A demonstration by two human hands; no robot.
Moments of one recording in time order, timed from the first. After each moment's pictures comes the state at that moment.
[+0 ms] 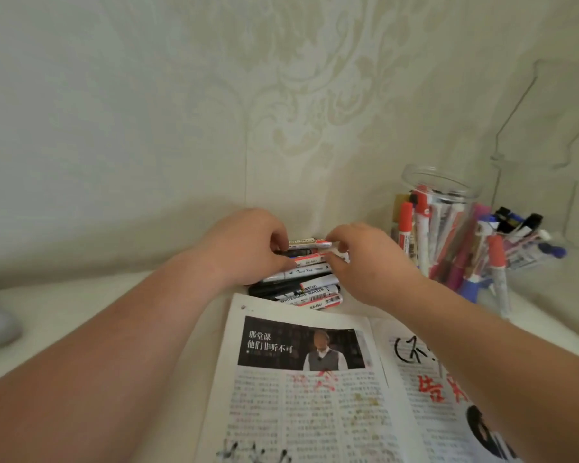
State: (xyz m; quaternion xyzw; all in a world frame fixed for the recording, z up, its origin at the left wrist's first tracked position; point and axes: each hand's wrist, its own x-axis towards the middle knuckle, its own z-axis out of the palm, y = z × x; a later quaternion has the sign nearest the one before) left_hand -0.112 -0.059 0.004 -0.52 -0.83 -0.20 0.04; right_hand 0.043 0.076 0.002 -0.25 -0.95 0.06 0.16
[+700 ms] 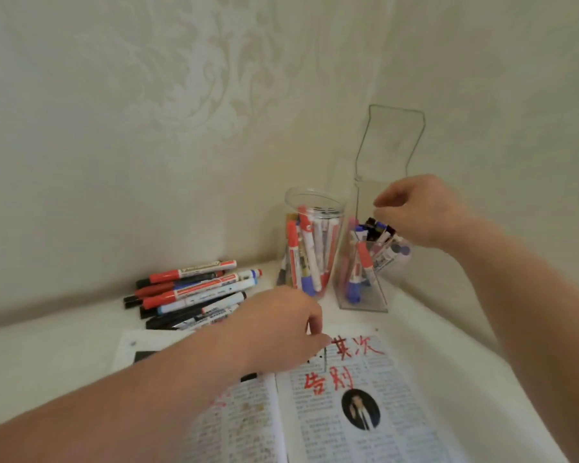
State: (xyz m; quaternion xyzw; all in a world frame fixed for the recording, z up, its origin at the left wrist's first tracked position) left_hand 0.044 -0.002 0.003 -0.67 -0.72 -0.14 -0.05; right_hand 0.192 0.162 0.117 -0.42 -0.85 0.14 0.28
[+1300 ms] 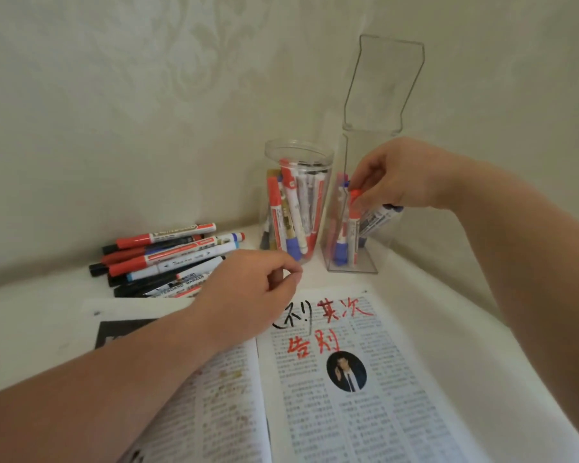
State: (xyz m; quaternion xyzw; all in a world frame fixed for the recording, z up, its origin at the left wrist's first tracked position) left_hand 0.032 0.006 -0.042 -0.61 -0.66 -0.43 -0.03; right_hand 0.191 0.181 0.108 -0.37 -0.90 0.20 0.13
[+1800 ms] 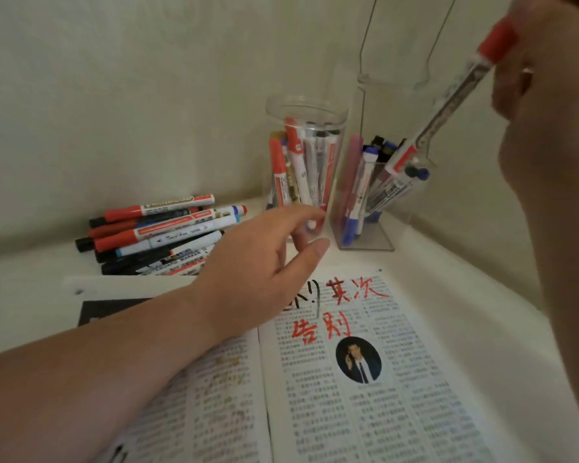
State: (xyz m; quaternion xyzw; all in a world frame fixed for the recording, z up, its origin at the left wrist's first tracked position) left_hand 0.043 0.009 -0.037 -0.65 -0.62 -0.44 0.02; right_hand 0.222 0.164 0.092 -0.15 -0.69 0.30 0.64
